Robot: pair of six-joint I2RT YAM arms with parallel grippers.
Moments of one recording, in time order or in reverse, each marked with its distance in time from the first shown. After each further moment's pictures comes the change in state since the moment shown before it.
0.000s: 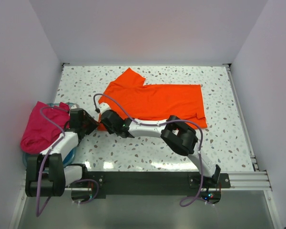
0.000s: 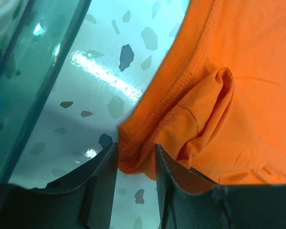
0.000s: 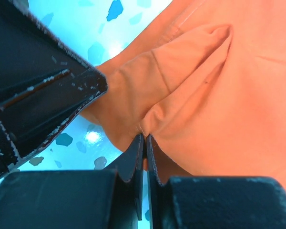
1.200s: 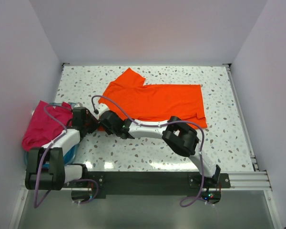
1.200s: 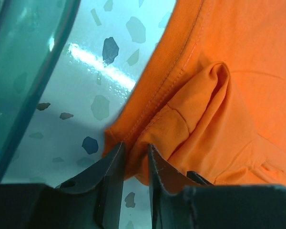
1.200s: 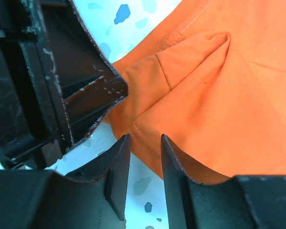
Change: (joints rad) left arm -0.037 0.077 0.025 0.028 0.018 -0.018; right arm 0.015 -0.029 -0.010 -0.004 0.009 -0.043
